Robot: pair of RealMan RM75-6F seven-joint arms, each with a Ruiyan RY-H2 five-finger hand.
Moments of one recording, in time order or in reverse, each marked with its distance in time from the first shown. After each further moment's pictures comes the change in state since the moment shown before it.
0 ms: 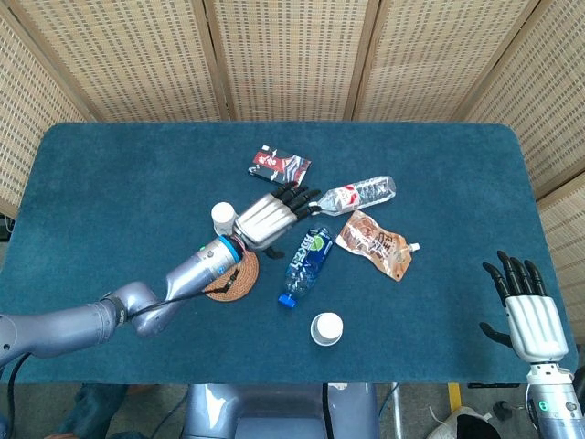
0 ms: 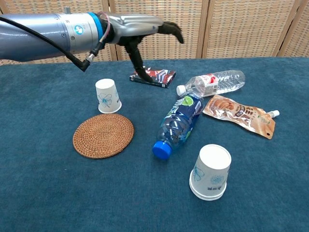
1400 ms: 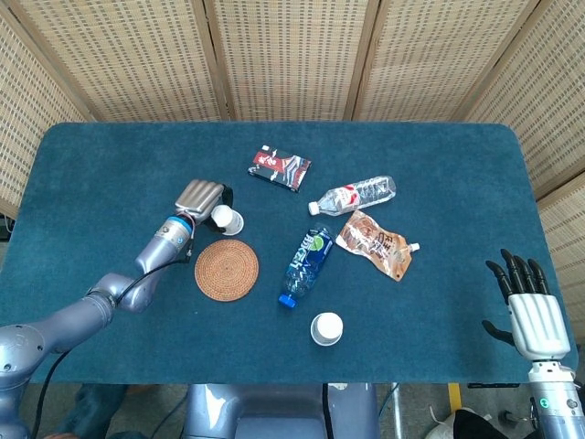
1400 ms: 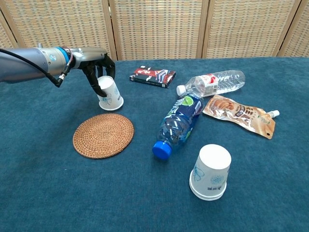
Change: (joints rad) left arm 0.074 -0.143 0.036 0.412 -0.141 -0.134 -0.176; right arm 0.005 -0.004 0.008 0.011 0.020 -0.008 0.006
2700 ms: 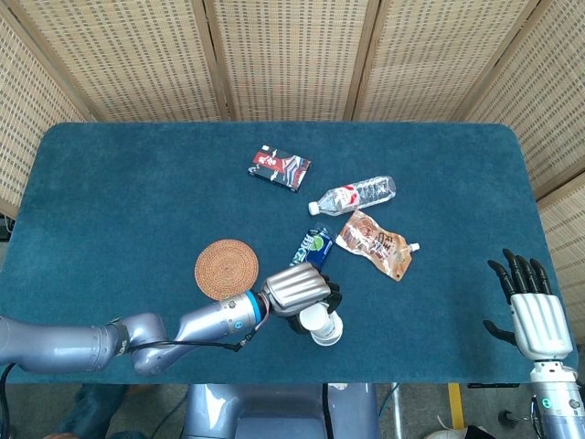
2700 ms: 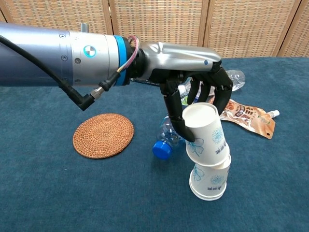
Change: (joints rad) left arm -0.113 0.182 0.001 -0.782 0.231 0.054 0.072; right arm -0.002 0.007 0.001 0.000 0.002 0.004 0.016
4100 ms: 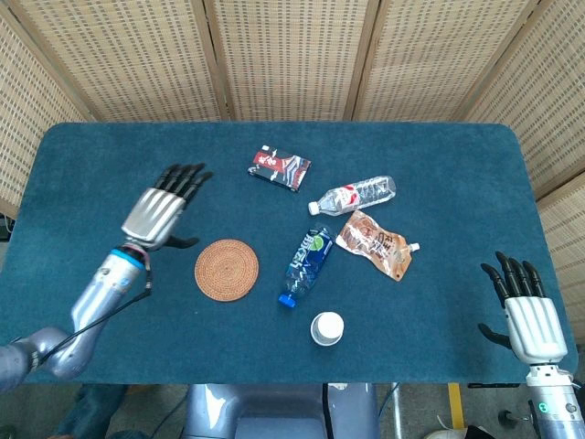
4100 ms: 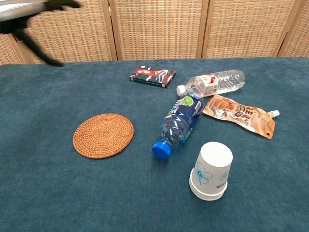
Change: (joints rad) left arm 0.400 0.231 0.111 0.060 -0.143 0.546 0.092; right arm -0.005 -0.001 -0.018 -0.020 -0.039 0.013 -0.015
